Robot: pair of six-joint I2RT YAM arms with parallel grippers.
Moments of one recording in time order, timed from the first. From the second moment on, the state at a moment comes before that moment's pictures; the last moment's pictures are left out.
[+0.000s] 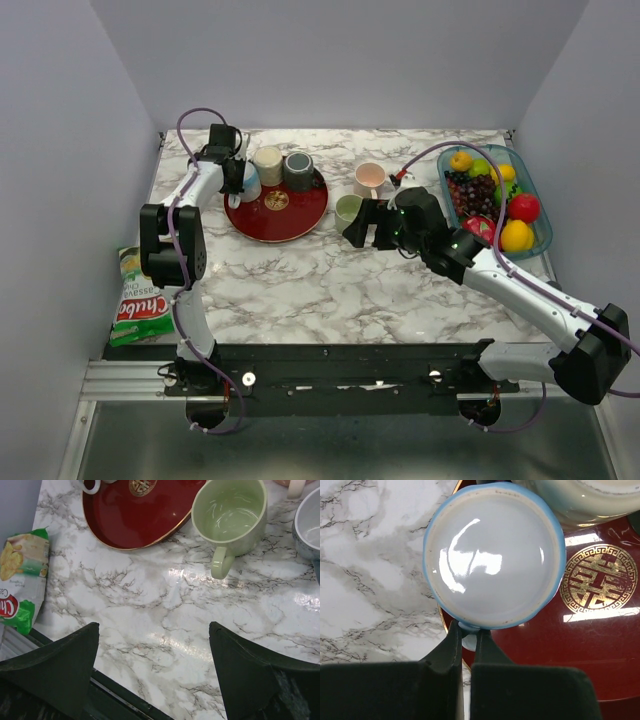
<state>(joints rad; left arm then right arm) -0.07 2.00 1.59 -0.53 -0.05 0.08 0.73 1.22 1.00 -0.31 0.08 0.60</state>
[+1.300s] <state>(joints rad) -0.13 1.12 0.94 -0.25 0.48 -0.75 0.73 1.19 0.90 0.07 -0.22 0.77</state>
